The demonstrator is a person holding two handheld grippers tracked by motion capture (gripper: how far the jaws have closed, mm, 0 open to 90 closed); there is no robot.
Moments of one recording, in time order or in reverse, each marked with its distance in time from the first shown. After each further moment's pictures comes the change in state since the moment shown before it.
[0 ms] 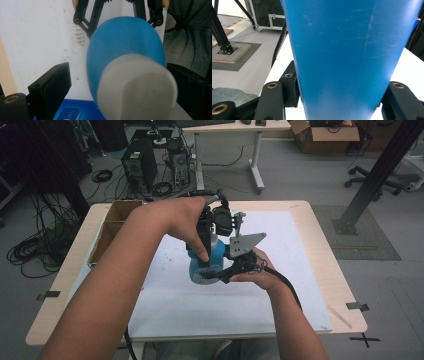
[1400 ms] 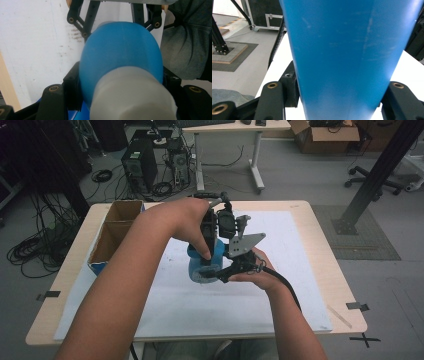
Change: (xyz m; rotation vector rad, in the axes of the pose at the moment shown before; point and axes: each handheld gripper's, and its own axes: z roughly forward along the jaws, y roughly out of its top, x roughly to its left) left arm -0.001 0.007 0.004 0.053 -0.013 -0.017; right arm 0.000 0.001 0.001 -0.001 -0.021 -0.007
